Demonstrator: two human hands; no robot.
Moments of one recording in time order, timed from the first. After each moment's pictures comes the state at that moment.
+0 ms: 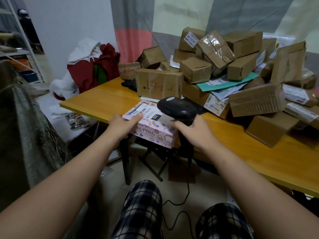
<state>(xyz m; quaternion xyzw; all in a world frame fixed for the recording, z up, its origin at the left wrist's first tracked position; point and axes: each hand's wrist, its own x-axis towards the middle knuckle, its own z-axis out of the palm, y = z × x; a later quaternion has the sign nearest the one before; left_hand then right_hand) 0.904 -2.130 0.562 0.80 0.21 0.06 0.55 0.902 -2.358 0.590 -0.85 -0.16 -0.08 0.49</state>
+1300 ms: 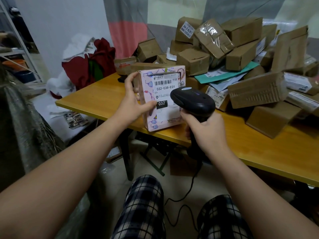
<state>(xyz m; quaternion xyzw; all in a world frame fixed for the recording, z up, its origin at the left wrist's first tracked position) 0.925 -2.160 0.594 0.81 -0.11 0.22 0.54 0.866 -2.372 0.595 -0.76 -0.11 -0.16 0.62</state>
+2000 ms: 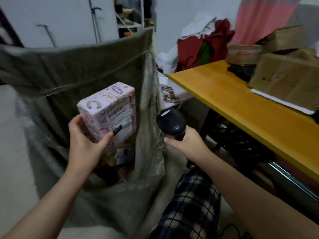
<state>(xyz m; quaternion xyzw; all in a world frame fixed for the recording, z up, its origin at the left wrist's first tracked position) 0.629 -1.937 0.488 0.73 0.34 0.46 0.37 0.831 -2.118 0.502 -0.79 -0.35 0.21 0.46</state>
